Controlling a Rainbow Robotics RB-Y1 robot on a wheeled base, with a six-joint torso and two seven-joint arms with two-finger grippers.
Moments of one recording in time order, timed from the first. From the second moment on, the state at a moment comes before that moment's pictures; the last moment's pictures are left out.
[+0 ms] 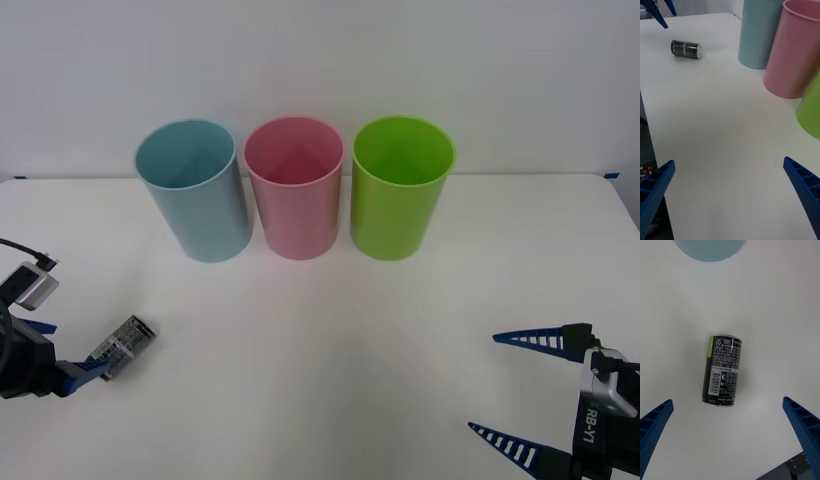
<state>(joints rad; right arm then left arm) 0.46 -0.47 -0.35 -2.24 1.56 -1.29 -0.22 0.29 1.37 -0.07 -2.12 -1.96 -0.80 1.54</state>
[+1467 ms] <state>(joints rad) 0.46 -0.47 -0.35 -2.24 1.56 -1.29 -0.22 -0.31 1.24 -0.70 -1.73 -1.97 -0.77 1.54</state>
